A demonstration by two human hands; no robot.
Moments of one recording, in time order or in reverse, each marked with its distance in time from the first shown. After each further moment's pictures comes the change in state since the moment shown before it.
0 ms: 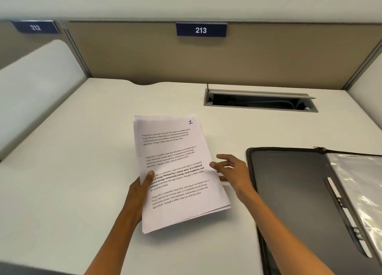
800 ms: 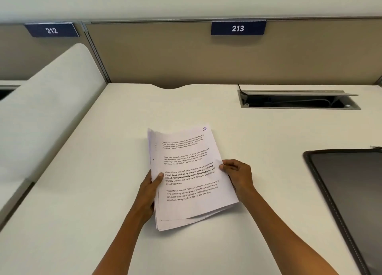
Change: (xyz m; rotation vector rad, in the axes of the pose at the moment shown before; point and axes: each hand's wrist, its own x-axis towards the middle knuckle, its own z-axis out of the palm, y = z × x) left_hand 0.111 0.043 -0.156 -0.022 -0.135 -0.077; right_hand 0.052 0.023 0.187 0.088 0.227 0.109
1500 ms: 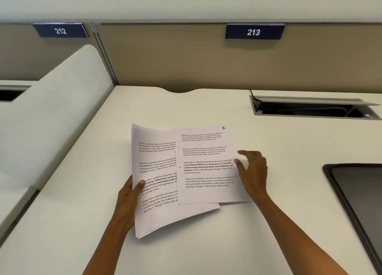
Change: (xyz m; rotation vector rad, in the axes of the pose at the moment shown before) left_hand 0.029 0.018 -0.069 -0.015 0.158 0.090; right_hand 0.035 -0.021 0.018 -0.739 0.237 -0.572
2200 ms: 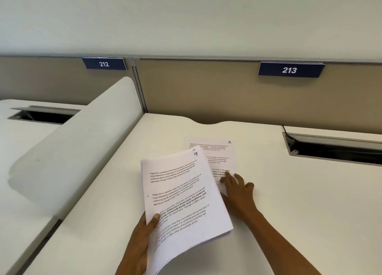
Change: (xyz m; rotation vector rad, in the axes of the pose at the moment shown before) left_hand 0.033 0.010 -0.020 -0.142 -0.031 -0.026; right_hand 0.056 -0.073 0.095 -0.477 -0.466 -0.361
